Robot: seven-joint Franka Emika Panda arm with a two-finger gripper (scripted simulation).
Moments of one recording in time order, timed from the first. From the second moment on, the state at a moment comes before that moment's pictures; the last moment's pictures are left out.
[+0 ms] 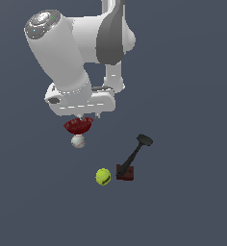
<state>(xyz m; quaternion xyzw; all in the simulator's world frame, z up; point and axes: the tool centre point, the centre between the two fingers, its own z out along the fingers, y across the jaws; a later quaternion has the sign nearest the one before) -0.001 -0.087 0.263 -1.00 0.00 0.05 0.07</state>
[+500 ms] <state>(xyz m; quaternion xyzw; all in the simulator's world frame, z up) -0.027 -0.165 0.200 -0.98 -0.01 0.10 0.14</state>
